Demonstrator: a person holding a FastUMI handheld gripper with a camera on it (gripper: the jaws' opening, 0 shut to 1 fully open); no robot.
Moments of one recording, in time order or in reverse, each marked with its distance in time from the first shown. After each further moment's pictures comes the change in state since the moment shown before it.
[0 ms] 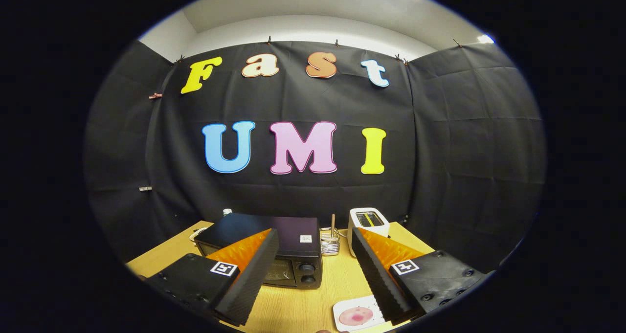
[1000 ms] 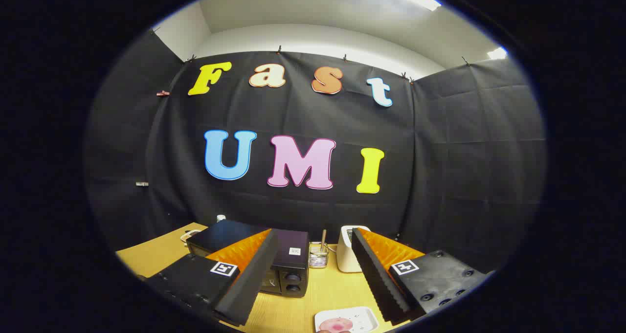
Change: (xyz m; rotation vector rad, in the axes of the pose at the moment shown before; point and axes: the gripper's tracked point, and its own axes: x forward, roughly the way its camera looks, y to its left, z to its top) arm -0.007 -0.009 0.029 -0.083 -0.083 0.013
